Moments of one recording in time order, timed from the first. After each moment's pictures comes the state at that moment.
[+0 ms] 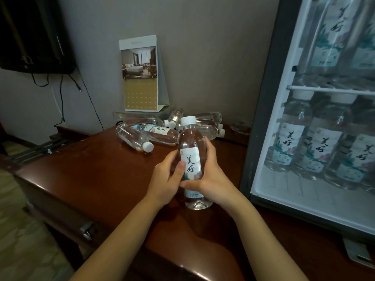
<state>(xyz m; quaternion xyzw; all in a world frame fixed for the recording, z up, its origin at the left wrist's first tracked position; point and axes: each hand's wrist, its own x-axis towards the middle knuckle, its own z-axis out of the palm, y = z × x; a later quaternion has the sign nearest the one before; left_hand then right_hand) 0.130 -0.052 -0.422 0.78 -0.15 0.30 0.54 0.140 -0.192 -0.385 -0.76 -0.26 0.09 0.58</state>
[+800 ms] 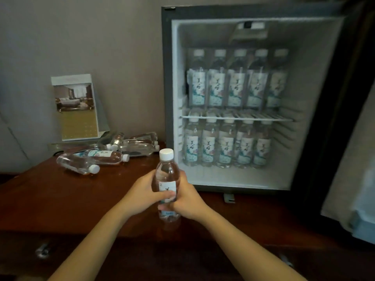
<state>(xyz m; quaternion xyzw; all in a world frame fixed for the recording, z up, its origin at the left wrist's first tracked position) 0.040 -0.130 -0.357 0.82 -0.23 0.06 0.51 0.026 -0.284 -0.370 -0.85 -0.18 -0.03 0.50</state>
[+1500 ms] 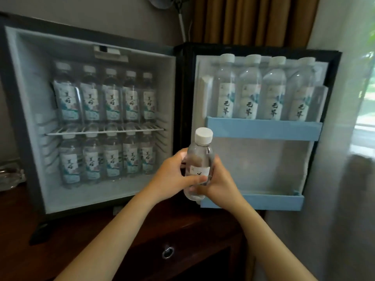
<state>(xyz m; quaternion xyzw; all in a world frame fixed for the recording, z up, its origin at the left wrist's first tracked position) -0.064 -0.414 -0.281 0.68 -0.51 0.00 0.52 -0.156 -0.538 -0.301 -0.82 0.02 -0.32 0.48</state>
